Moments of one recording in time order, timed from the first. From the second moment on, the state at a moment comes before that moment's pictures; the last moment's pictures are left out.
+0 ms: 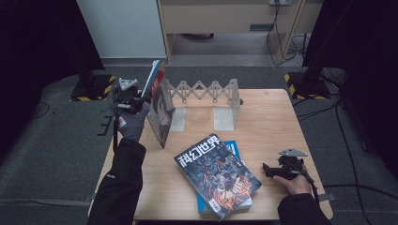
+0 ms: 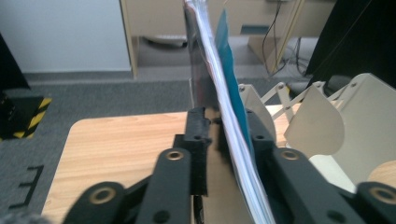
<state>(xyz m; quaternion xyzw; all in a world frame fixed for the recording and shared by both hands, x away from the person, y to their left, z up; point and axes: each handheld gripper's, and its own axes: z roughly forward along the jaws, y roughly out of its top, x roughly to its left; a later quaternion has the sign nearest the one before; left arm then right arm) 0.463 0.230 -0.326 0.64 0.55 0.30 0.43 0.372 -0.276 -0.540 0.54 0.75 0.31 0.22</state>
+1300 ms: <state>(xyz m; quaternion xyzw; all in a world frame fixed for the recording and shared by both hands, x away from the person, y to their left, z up) 0.476 0.209 -0.331 0.62 0.56 0.38 0.40 0.373 -0.276 -0.540 0.54 0.75 0.31 0.22</state>
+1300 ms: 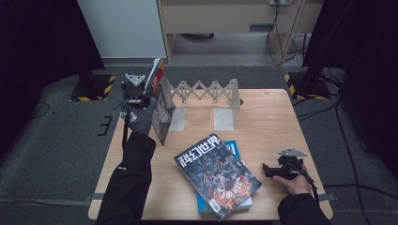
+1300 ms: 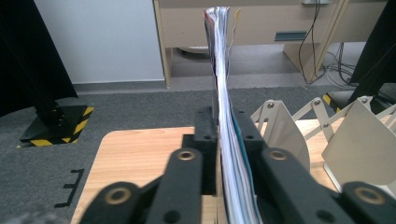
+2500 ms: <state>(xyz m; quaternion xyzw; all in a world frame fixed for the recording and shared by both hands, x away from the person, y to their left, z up) 0.385 0.256 -0.321 0.61 0.52 0.31 0.51 0.373 -0.276 -0.539 0.54 0.75 0.31 0.22</state>
